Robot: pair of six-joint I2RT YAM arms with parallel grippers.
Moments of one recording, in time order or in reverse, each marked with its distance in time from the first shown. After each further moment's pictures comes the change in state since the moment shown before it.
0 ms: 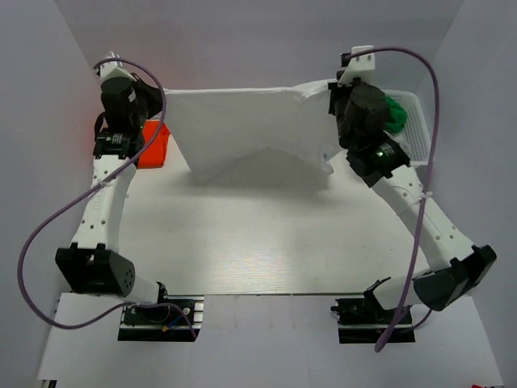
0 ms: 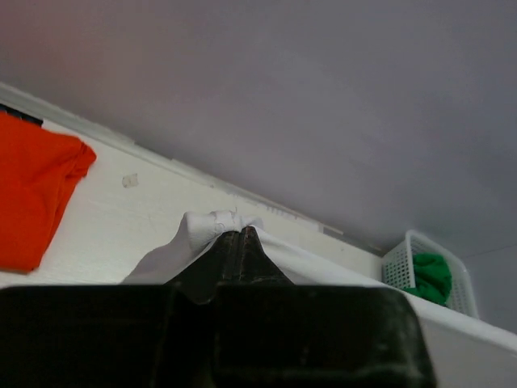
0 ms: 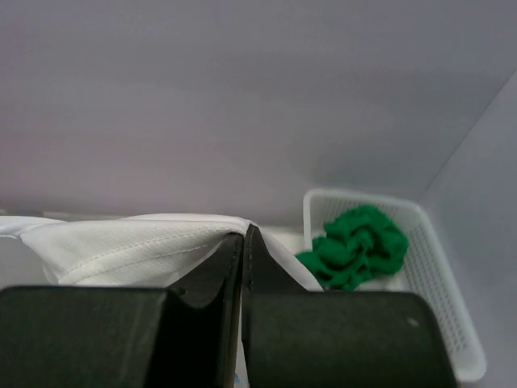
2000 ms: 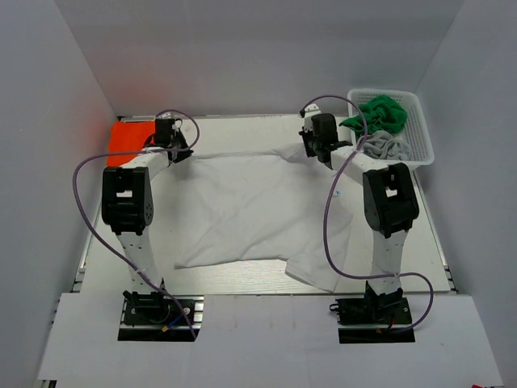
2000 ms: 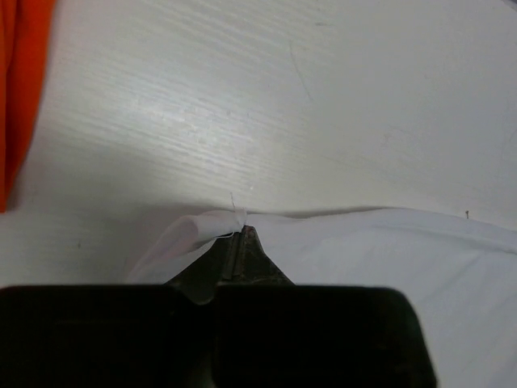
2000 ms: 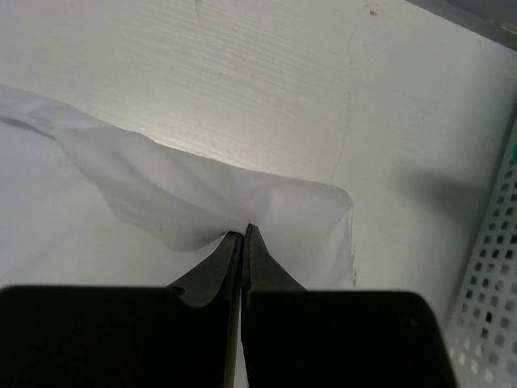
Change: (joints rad) left arm 0.010 0.585 -0.115 0.156 0.100 0.139; right arm -0.224 0.673 -0.049 0.089 -0.486 -0.019
